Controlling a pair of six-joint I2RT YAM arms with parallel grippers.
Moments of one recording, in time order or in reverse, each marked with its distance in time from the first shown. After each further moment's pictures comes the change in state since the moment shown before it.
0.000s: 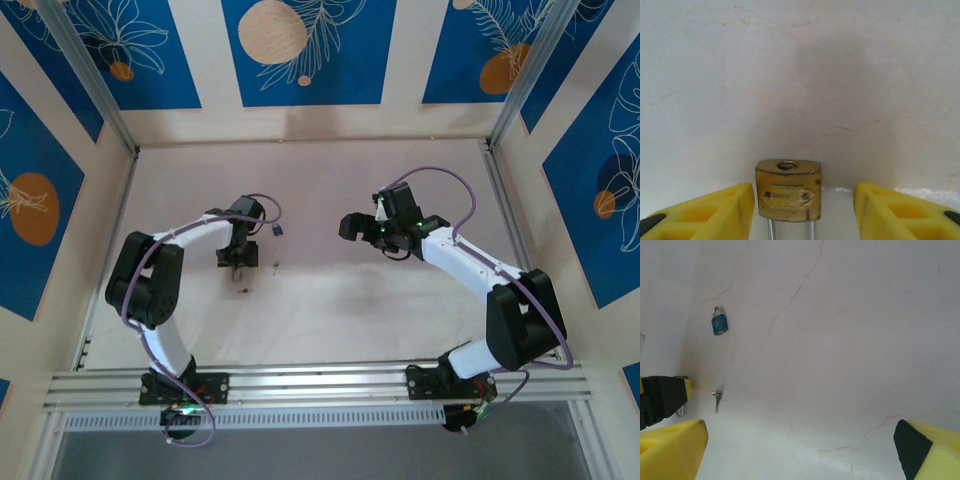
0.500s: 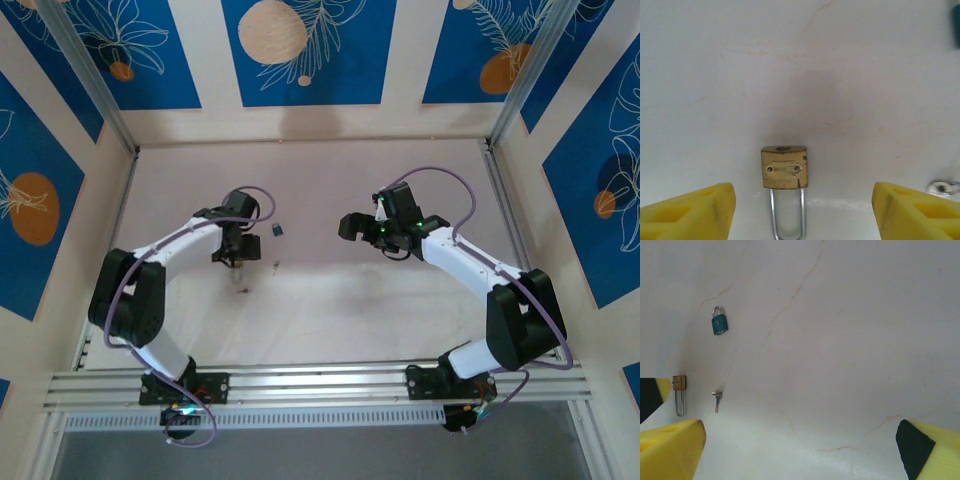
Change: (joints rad) left arm 0.000 -0.126 -0.022 0.005 0.008 -0.025; right arm 0.003 0.000 0.000 0.000 0.000 0.000
